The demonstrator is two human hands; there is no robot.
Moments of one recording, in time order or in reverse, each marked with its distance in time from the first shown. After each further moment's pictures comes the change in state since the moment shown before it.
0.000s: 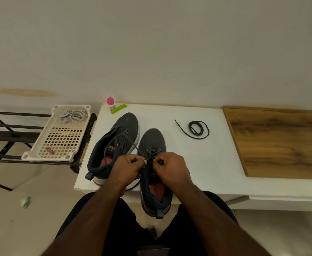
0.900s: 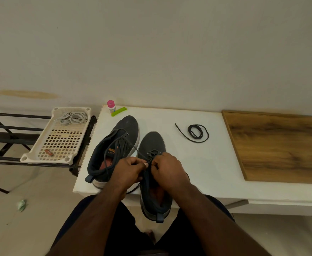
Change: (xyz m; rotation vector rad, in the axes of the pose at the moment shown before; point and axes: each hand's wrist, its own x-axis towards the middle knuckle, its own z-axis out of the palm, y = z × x) left_hand 0.002 -0.002 0.002 -0.065 -0.029 -0.024; right_hand 0.009 -0.016 -0.001 -0.270 -0.122 -0.051
